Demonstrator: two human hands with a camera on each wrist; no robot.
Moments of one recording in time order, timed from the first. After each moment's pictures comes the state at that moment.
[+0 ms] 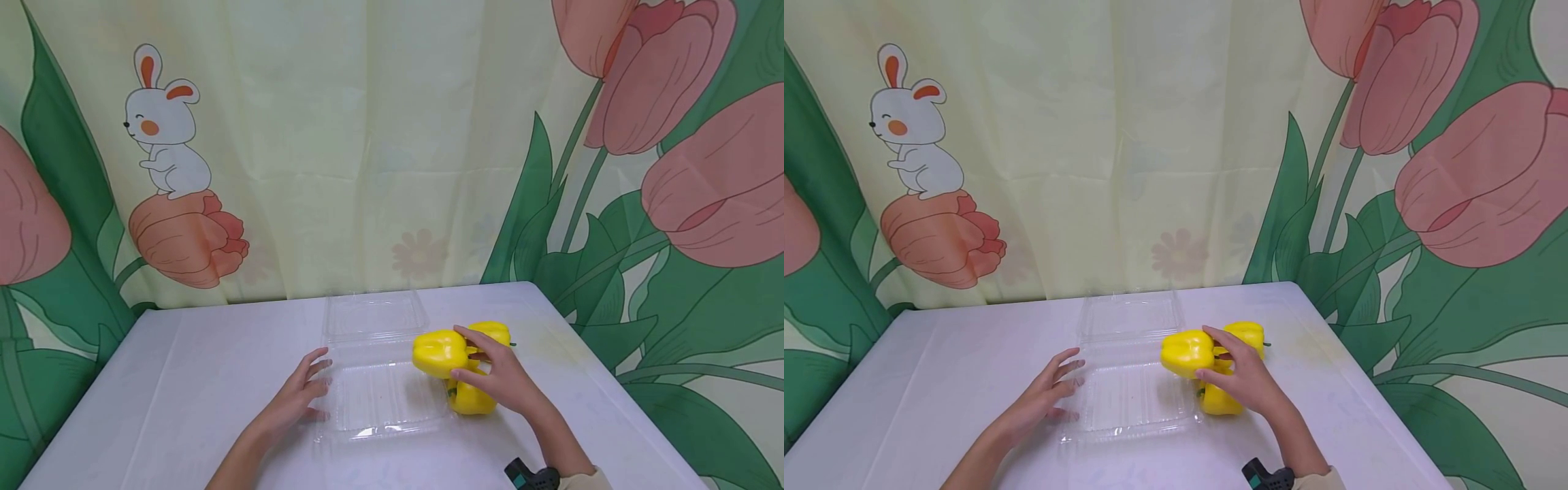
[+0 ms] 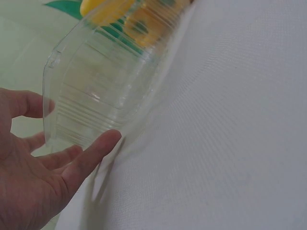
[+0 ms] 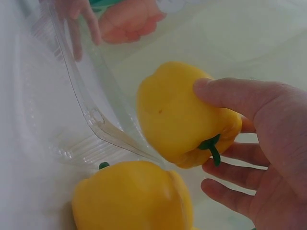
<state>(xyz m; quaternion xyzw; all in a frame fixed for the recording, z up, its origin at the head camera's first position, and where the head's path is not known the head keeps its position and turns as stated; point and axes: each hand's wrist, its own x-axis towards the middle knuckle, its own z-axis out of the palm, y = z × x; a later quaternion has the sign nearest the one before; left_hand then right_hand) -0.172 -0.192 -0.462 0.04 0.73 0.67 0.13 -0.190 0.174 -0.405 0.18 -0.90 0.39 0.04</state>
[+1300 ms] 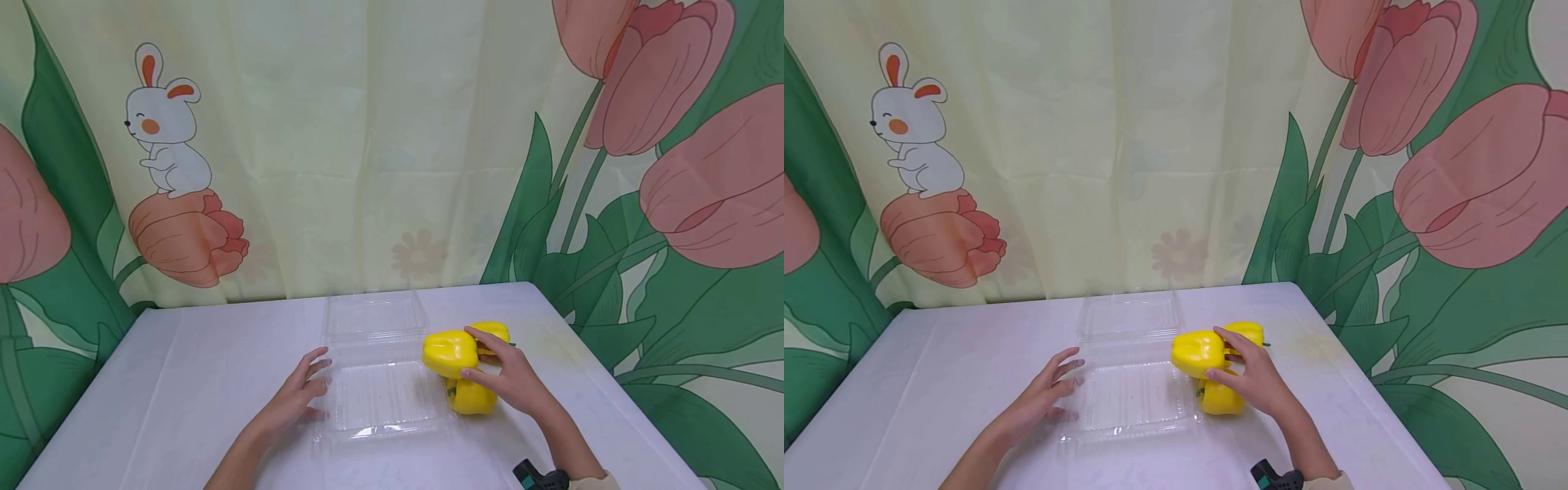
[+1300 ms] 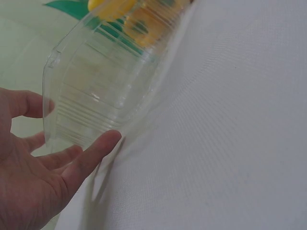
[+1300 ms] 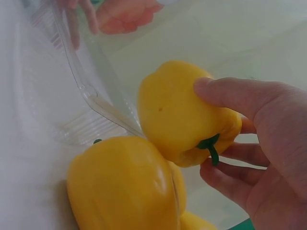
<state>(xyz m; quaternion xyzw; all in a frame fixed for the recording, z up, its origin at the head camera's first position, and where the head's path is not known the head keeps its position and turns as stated) -0.172 -0.194 -0.464 0.05 0.73 0.67 0.14 -0.187 0.186 -0.406 0.15 -0.91 0.38 0.04</state>
